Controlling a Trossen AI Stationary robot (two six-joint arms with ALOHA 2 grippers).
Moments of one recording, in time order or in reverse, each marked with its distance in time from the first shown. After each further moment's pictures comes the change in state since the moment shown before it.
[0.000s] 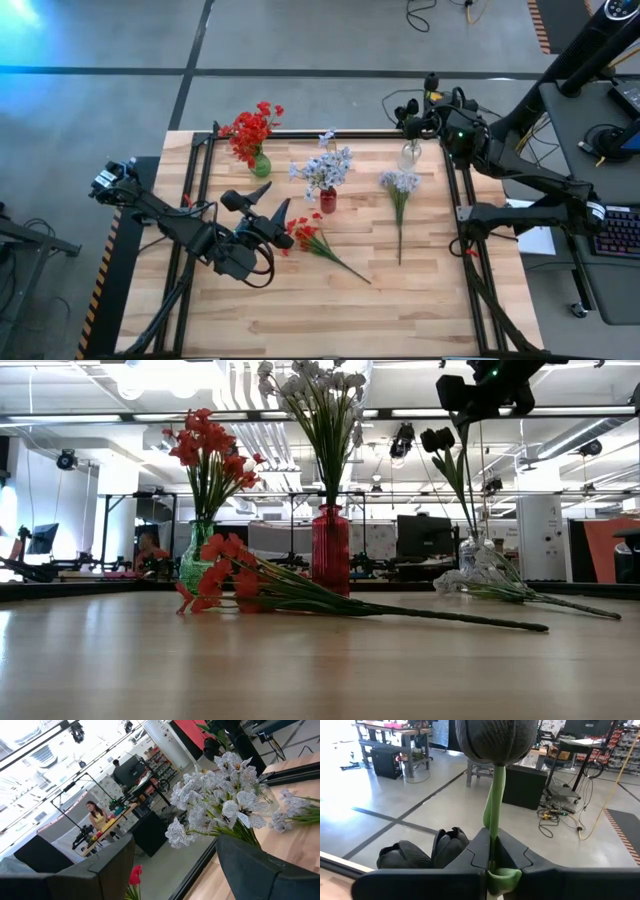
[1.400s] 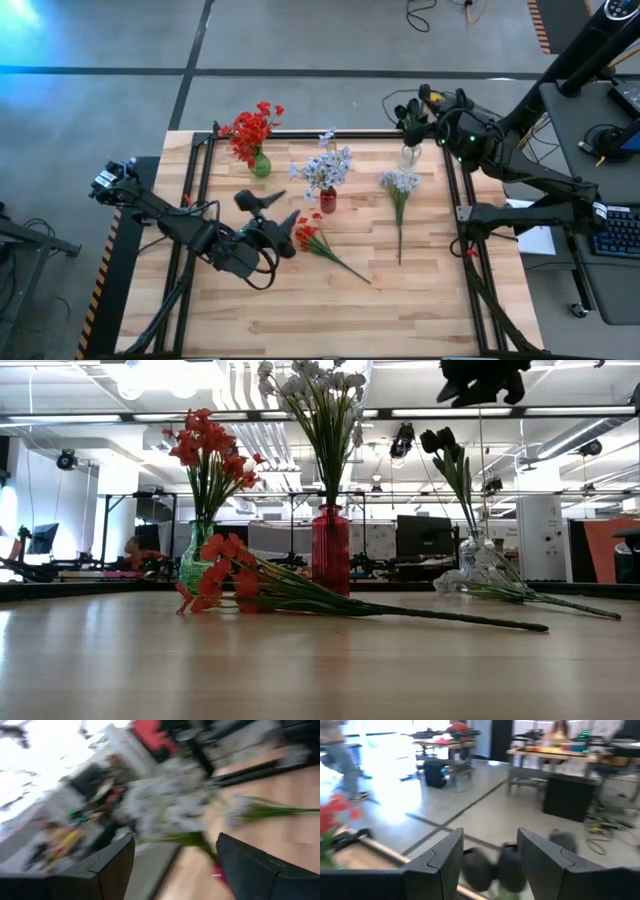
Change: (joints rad) left arm 0.020 0.000 0.000 -0.031 0.231 -0.020; right arm 0.074 -0.044 0.040 -0.007 -0.142 0.019
